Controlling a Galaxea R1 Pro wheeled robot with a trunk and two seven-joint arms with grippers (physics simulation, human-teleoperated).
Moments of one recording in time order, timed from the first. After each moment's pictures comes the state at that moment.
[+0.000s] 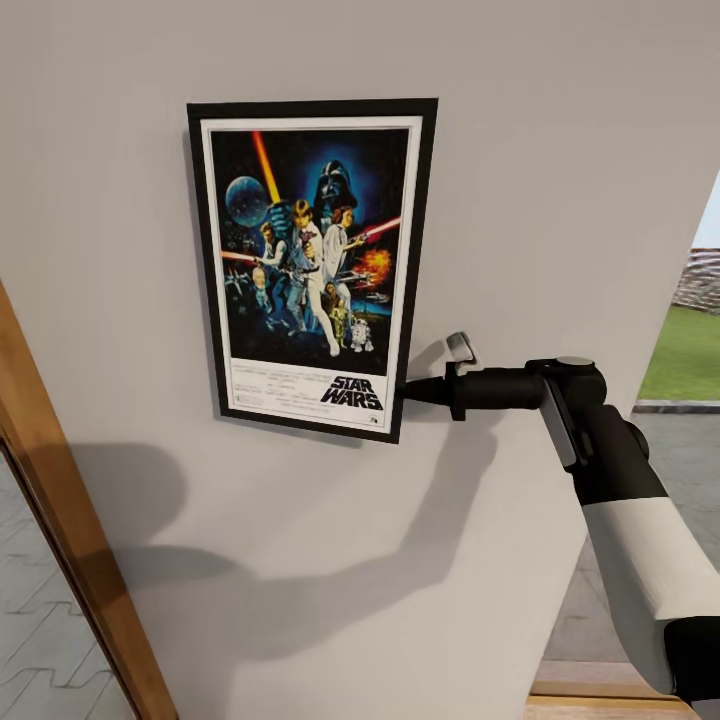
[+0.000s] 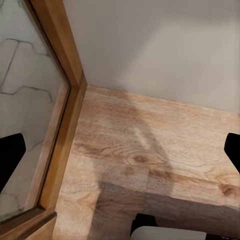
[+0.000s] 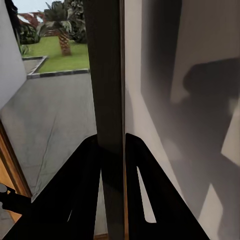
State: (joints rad) left arm 0.04 0.17 0.36 -0.59 0.00 -0.12 -0.28; right arm -0.98 -0.16 0.10 -1.27 -0.13 0.72 1.40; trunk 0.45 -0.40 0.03
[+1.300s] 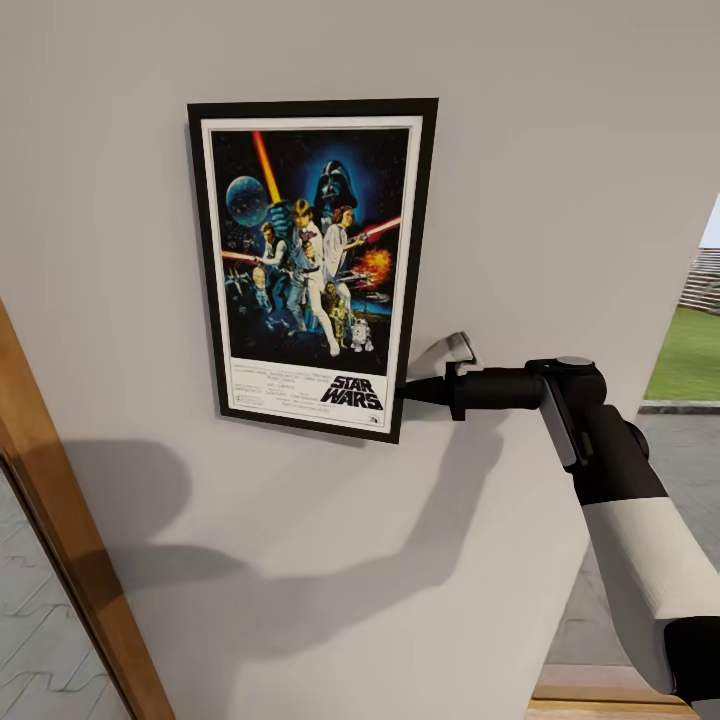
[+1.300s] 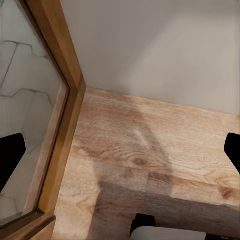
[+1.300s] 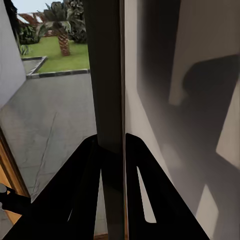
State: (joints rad) left arm 0.04 0.17 0.36 -0.59 0.00 -0.12 -0.28; right arm -0.98 -0.16 0.10 -1.27 -0.13 0.72 1.40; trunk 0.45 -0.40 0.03
